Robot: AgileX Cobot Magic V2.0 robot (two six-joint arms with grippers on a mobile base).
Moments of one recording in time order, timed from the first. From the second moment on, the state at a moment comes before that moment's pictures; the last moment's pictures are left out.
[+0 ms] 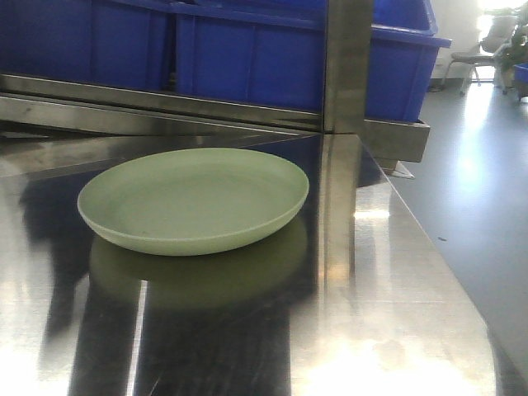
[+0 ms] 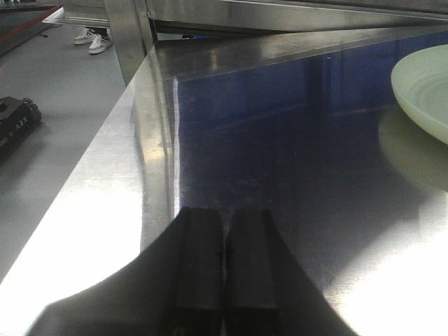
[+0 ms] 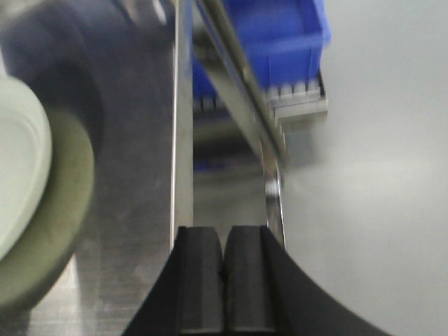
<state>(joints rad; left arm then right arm) -0.06 -0.01 0.00 0.22 0.35 -0.18 0.10 1.00 -0.58 0.32 0.40 0.12</state>
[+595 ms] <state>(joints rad) -0.06 -0.01 0.00 0.22 0.35 -0.18 0.37 1.44 -0.91 0.32 0.44 0.08</state>
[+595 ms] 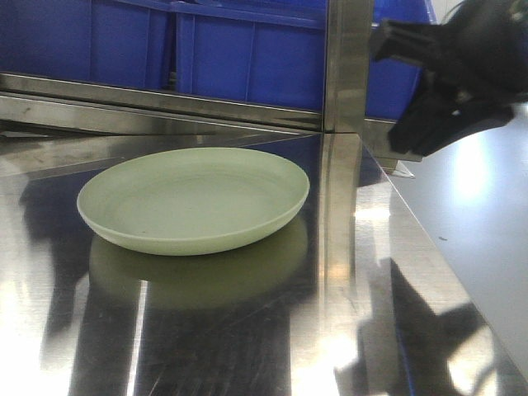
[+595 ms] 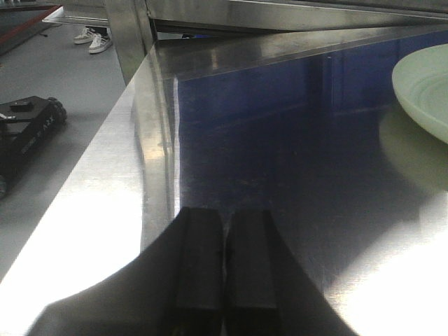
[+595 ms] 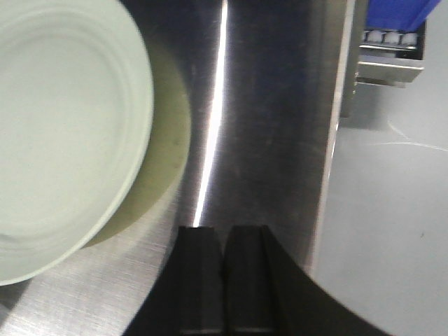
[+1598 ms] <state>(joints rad) -0.06 -0.01 0.00 0.22 0.35 -0.18 0.46 1.84 -1.20 0.47 0.34 0.07</state>
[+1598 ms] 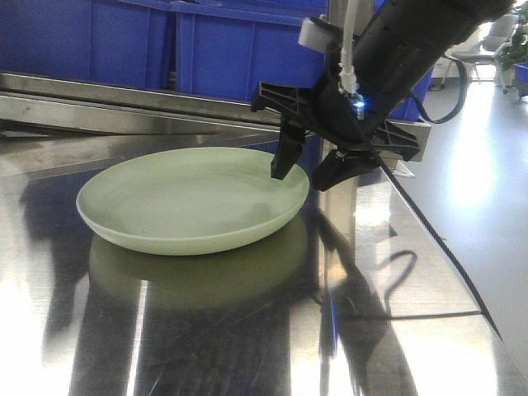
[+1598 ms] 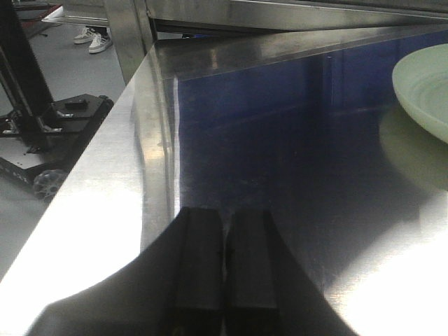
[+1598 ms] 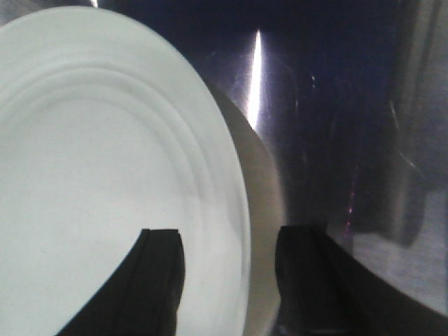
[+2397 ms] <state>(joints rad) -0.06 -0.01 0.00 0.22 0.35 -0.18 0.46 1.90 -1.24 0.47 0.33 0.07</state>
